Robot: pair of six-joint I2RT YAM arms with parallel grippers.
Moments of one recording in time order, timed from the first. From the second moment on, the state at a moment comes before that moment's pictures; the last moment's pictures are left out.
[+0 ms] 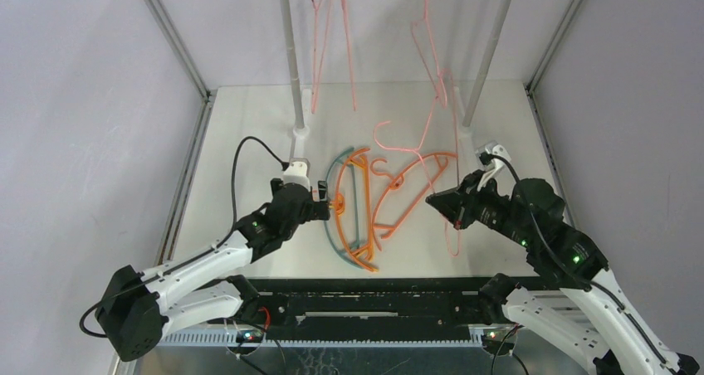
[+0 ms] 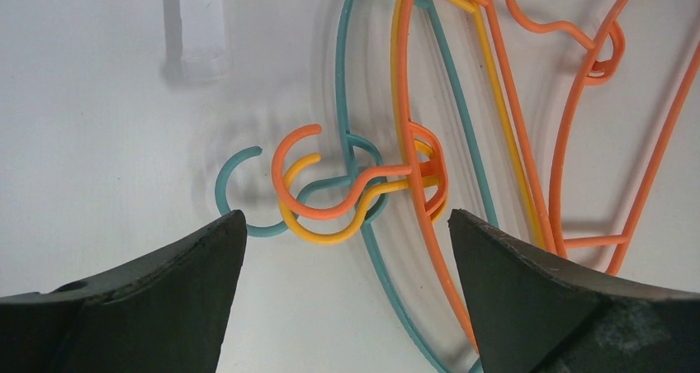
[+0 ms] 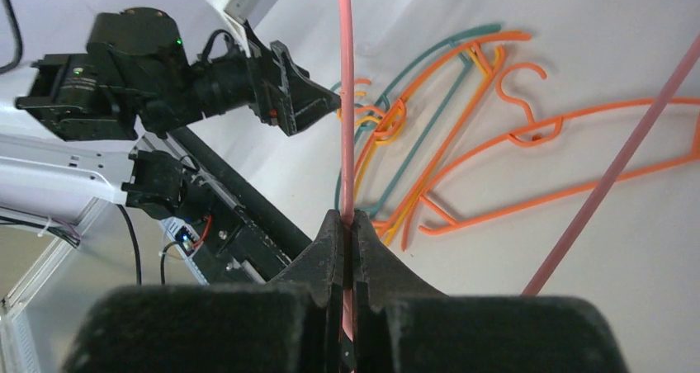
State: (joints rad) left arm -0.77 1.00 0.55 -0.14 -0.46 -0.44; right arm 0.68 0.60 0.97 -0.67 -0.14 0.40
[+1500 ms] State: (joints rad) left arm -0.77 1.04 0.55 -0.12 -0.46 -0.41; right arm 0.43 0.80 0.95 -0.26 -0.07 0.43
